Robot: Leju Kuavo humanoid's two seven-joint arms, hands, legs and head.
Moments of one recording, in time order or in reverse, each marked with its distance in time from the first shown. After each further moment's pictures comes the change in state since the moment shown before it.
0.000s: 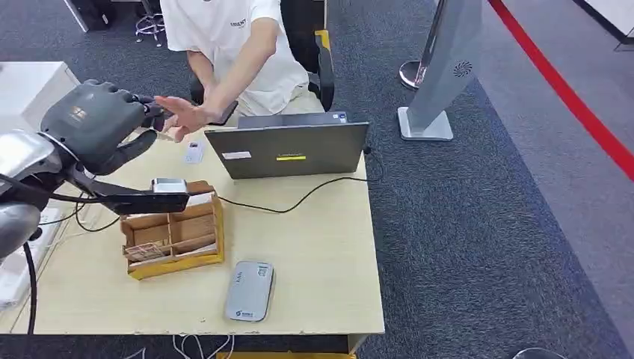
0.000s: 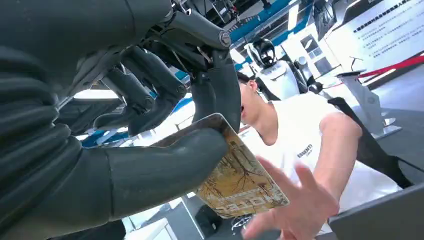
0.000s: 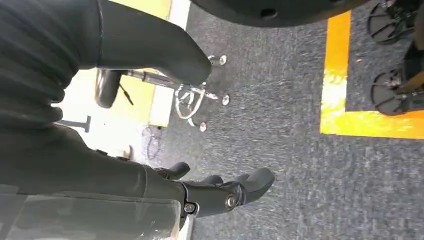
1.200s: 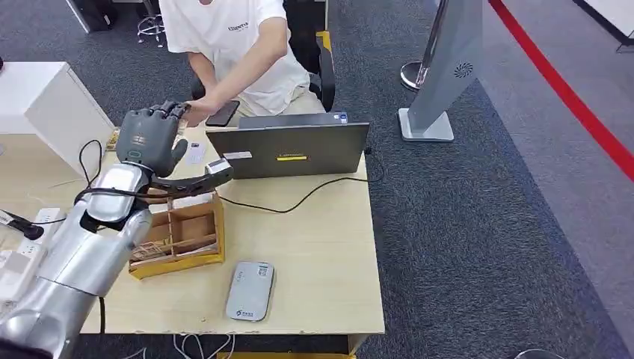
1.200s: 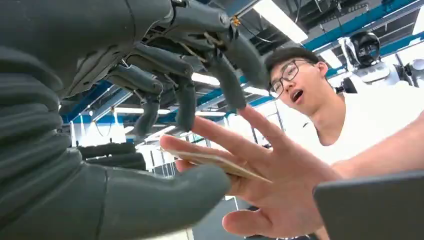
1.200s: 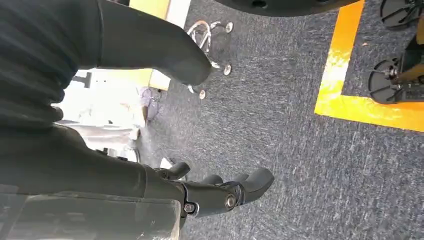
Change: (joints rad) left arm 0.200 -0.400 0.190 0.698 -0.493 0.707 0.014; right arm -0.029 -0.023 0.027 -0.001 0.143 0.031 -0.010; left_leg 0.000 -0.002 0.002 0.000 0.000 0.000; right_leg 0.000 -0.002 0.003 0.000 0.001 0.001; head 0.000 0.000
